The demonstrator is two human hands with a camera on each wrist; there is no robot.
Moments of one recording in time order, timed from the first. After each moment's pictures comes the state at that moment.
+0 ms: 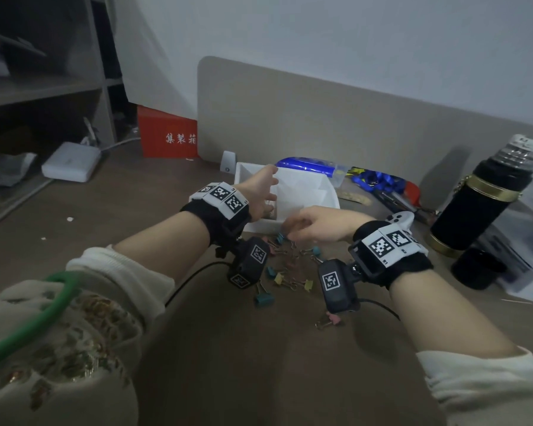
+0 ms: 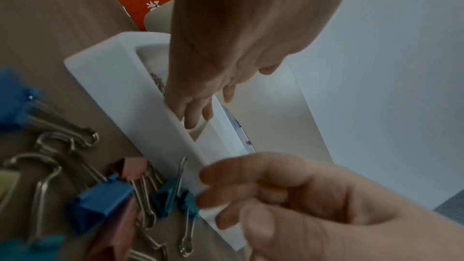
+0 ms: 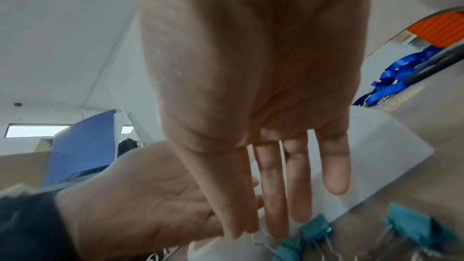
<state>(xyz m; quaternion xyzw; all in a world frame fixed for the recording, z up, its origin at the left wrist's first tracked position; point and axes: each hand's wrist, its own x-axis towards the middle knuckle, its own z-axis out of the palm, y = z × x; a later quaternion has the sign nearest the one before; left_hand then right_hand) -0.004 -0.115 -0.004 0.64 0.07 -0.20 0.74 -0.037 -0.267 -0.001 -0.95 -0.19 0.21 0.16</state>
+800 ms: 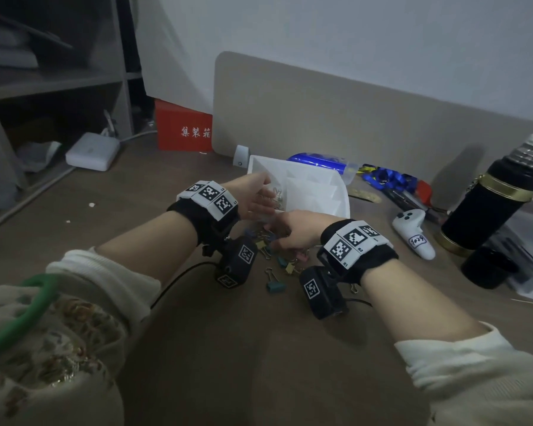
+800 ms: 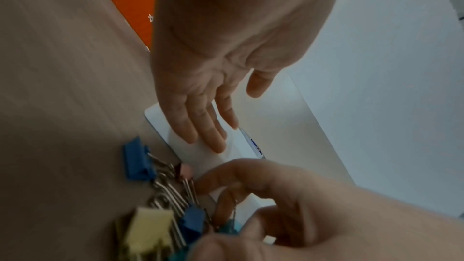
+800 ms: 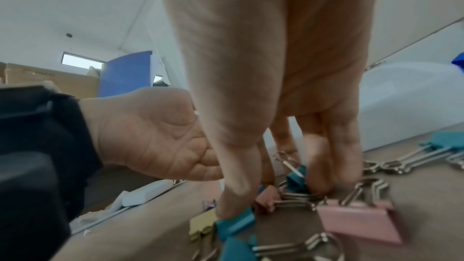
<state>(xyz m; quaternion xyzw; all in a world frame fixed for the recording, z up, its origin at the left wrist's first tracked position) -0.029 -0.077 -0.012 0.70 0.10 -0.20 0.68 -0.046 -0.215 -0.026 -0.96 -0.21 0.16 0.04</state>
